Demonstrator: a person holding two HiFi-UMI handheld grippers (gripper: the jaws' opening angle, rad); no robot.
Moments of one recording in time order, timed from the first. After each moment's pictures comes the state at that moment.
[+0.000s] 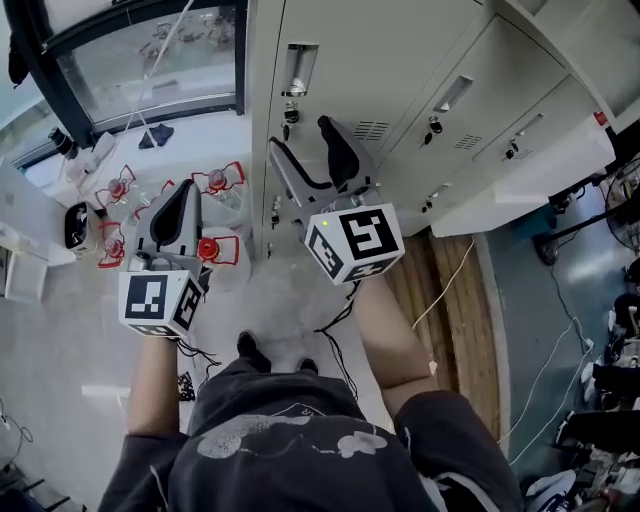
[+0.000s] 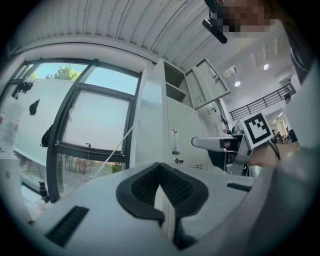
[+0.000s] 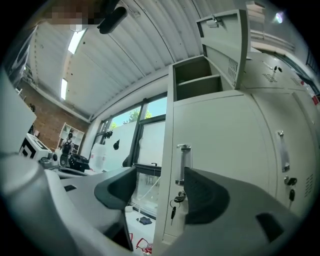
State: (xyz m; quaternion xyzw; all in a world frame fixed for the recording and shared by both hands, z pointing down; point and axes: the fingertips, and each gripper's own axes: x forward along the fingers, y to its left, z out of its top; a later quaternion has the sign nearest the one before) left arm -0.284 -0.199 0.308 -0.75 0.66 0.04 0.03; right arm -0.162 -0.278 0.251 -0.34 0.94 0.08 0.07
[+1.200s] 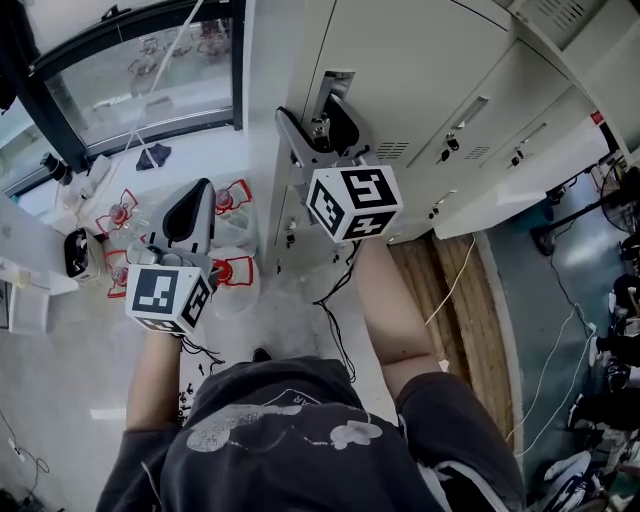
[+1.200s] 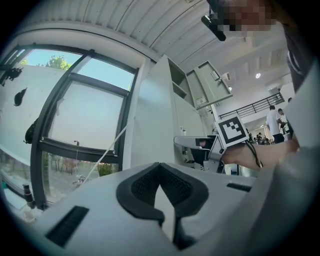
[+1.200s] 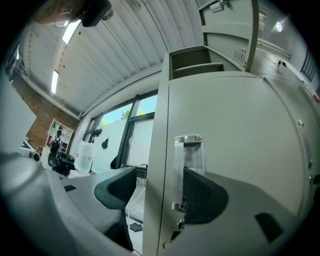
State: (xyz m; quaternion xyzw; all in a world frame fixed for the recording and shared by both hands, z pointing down) left arm -0.332 -0.249 0.308 -0.80 0.60 0.04 0.03; right arm -0.226 -0.362 0.242 -0.38 0.92 0.07 0.07
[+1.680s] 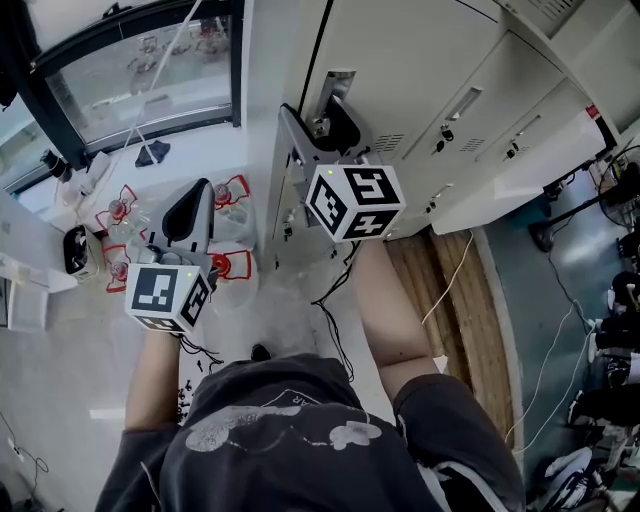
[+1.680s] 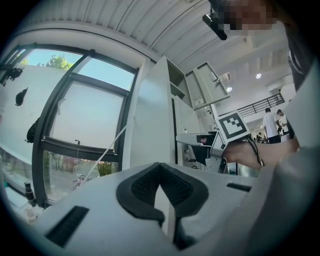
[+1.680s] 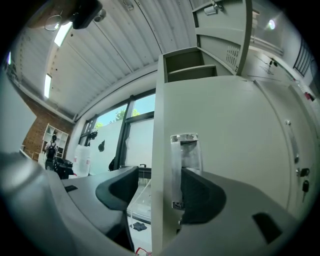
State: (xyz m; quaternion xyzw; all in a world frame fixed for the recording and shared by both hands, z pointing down) left arm -0.326 -0.230 0.310 -0.80 0.60 0.04 0.03; right arm -0.213 -0.343 0.240 -0.40 0.91 0.04 0.08
